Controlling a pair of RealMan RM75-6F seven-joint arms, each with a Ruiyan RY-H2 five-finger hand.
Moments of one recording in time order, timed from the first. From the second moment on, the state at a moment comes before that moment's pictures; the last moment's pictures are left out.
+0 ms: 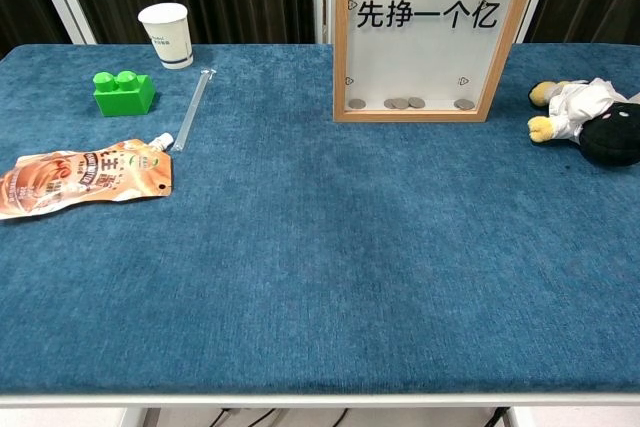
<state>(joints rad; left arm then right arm) -0.12 -1.18 0.01 -1.36 1.59 1.50 -0.23 0.86 -1.27 0.52 -1.73 -0.68 1.14 -0.78</state>
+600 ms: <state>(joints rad) -0.11 -1.17 0.00 -1.36 1.58 1.50 -0.24 1.22 -1.38 0.54 -1.56 -0.08 1.17 -1.09</state>
